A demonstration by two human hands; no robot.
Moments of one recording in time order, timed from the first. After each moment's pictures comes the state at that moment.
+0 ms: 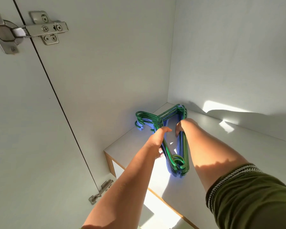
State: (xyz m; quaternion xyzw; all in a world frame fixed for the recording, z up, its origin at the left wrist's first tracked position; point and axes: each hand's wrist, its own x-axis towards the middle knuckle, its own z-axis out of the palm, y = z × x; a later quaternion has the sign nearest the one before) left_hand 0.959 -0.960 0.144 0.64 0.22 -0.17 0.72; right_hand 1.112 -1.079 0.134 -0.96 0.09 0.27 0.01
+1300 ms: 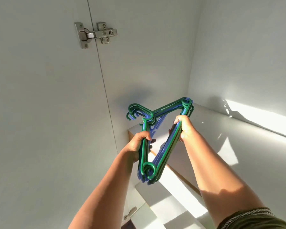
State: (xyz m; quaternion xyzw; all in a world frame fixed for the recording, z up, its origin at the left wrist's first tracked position) left_hand 0.812 -0.877 0.137 0.62 0.14 -0.07 0.77; right_hand 0.934 -1.024 0.154 -0.59 0.12 0.20 0.77
